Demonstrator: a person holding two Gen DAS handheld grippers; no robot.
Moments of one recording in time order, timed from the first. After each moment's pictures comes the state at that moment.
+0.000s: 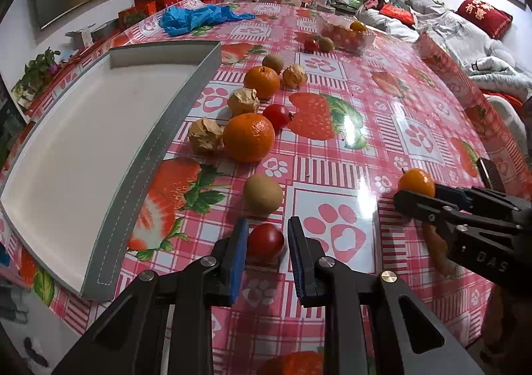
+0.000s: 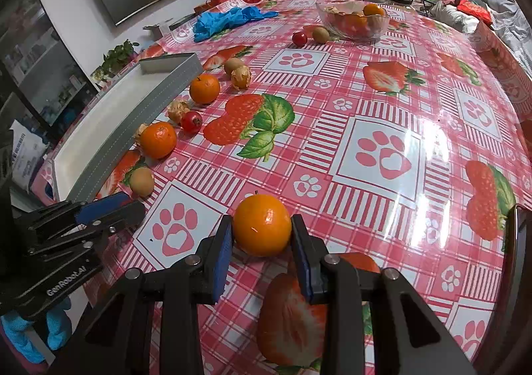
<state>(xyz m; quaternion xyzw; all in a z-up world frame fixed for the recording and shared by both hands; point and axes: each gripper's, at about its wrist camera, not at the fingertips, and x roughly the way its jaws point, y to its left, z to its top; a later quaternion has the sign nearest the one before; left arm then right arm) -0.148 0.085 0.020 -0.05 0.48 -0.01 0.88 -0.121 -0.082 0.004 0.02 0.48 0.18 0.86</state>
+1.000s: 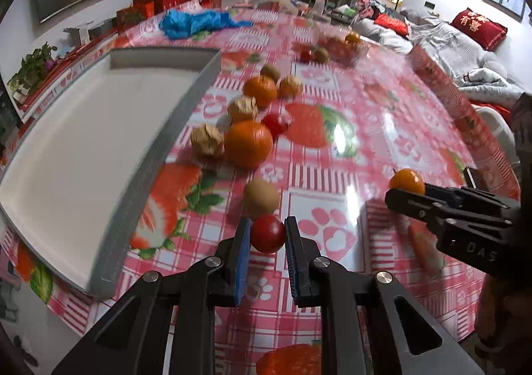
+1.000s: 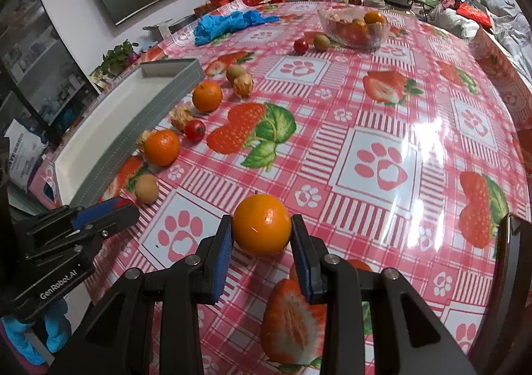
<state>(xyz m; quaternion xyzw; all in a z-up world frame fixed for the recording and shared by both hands) -0.155 0.093 0.030 -0.07 0.46 -0.03 0.88 -0.120 -0.078 0.016 0.01 0.48 0.18 0.86</state>
